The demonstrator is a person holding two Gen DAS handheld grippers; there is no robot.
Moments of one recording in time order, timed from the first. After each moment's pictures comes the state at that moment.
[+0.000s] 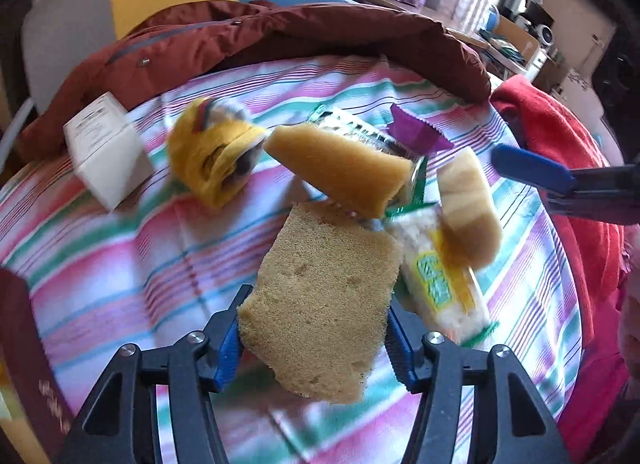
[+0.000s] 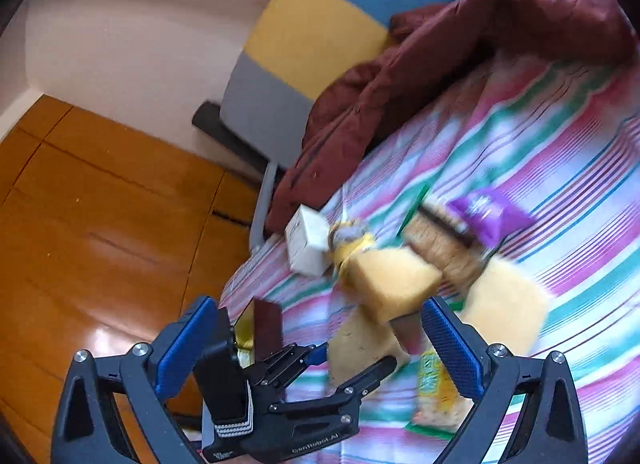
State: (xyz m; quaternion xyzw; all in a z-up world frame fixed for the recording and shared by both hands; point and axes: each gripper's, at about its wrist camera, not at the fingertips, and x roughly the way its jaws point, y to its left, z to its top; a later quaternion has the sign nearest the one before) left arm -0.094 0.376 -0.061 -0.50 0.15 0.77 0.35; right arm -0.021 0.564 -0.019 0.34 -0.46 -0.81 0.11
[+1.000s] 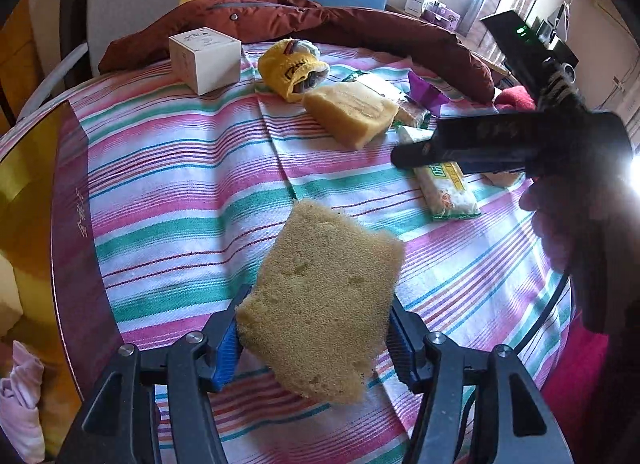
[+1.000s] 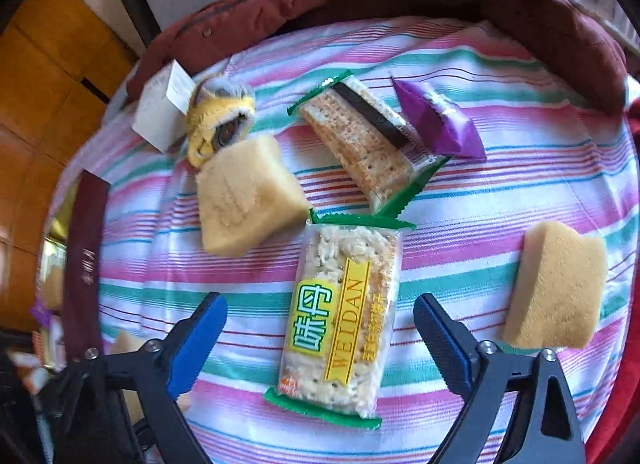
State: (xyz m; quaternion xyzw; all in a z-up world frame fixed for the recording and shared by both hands) left arm -0.025 0.292 -0.071 -0.51 0.09 0.80 0.31; right arm -0.047 0.497 -0.078 0.56 -0.18 -0.81 -0.04
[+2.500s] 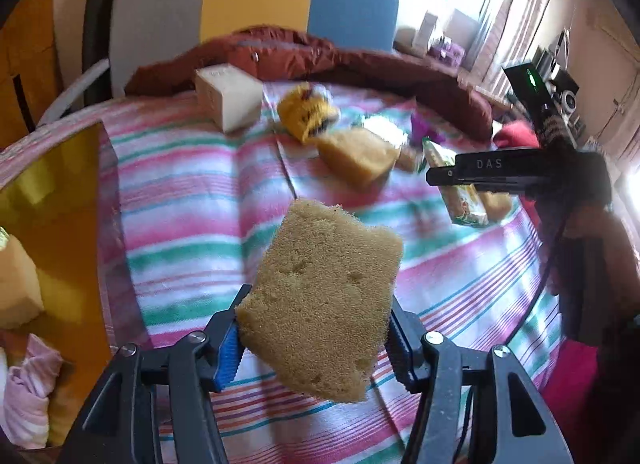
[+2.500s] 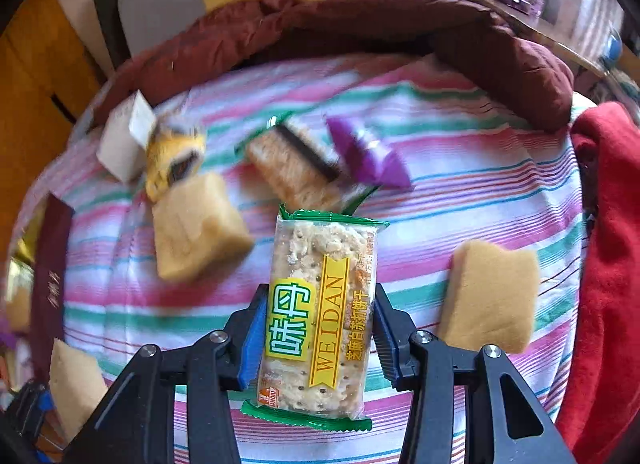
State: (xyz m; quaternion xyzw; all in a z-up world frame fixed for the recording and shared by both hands) left arm -0.011 0.270 -0.040 -0.45 0.05 0.84 0.30; right arm -0.046 0.496 -0.070 0.50 -0.16 -0.84 -0.12
